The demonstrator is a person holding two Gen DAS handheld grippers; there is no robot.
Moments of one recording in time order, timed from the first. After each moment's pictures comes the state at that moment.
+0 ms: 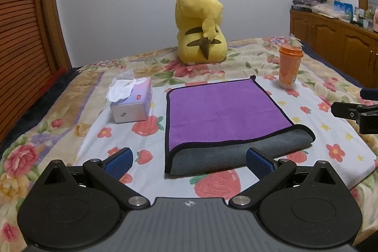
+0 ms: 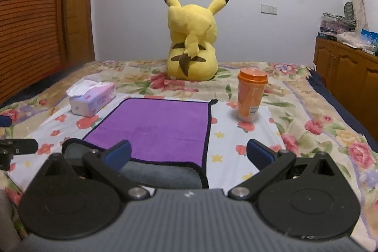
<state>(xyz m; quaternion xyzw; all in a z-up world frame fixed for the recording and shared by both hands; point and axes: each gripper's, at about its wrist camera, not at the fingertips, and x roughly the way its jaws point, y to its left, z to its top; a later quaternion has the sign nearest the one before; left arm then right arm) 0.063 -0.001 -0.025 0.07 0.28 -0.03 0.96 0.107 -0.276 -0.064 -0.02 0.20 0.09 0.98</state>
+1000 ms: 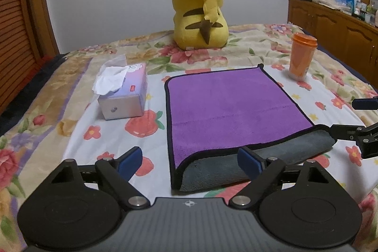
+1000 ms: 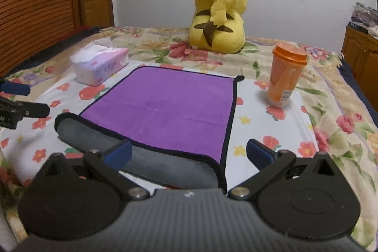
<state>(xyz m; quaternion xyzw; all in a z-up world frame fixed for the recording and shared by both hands) 0.137 0.028 -0.048 0.06 0.33 -0.06 0.94 0.169 -0.259 -0.091 -0.06 0.28 0.15 0.95</state>
